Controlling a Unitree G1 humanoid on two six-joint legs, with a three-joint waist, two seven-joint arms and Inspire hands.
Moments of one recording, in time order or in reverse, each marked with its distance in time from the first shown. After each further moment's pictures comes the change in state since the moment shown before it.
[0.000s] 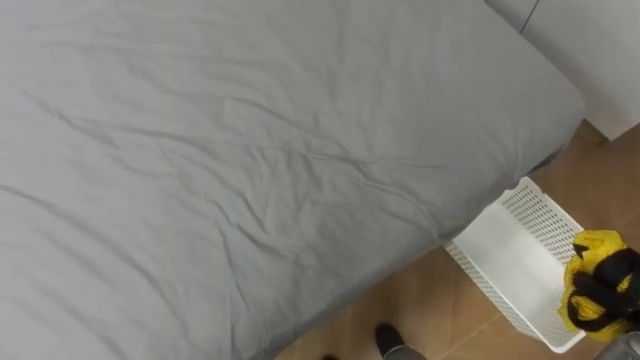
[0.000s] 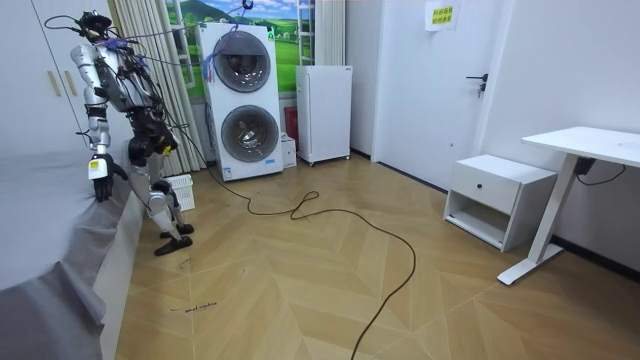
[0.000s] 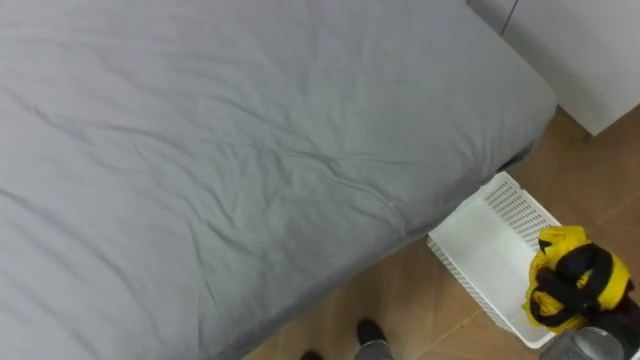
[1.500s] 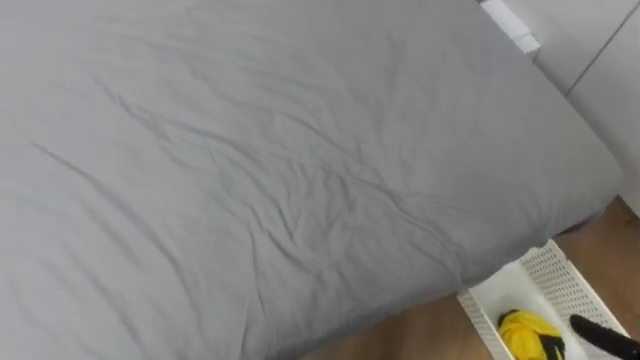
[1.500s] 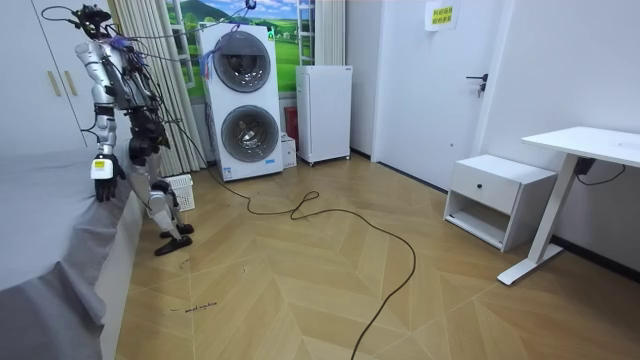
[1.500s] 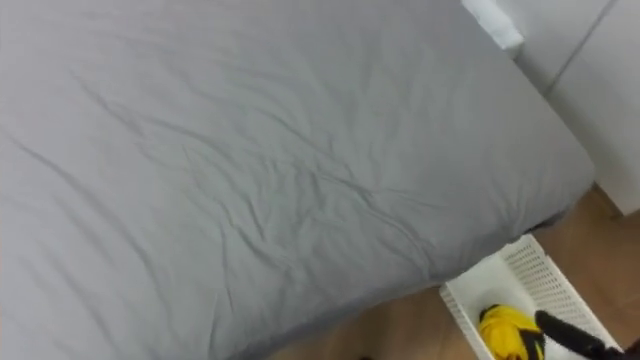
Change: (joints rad) left arm 0.063 0.046 -0.017 -0.063 0.025 -0.112 -0.011; right arm 0.139 0.017 0.150 0.073 0.015 -0.077 0.106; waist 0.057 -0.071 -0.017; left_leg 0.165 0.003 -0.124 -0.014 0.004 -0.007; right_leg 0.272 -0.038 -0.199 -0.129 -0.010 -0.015
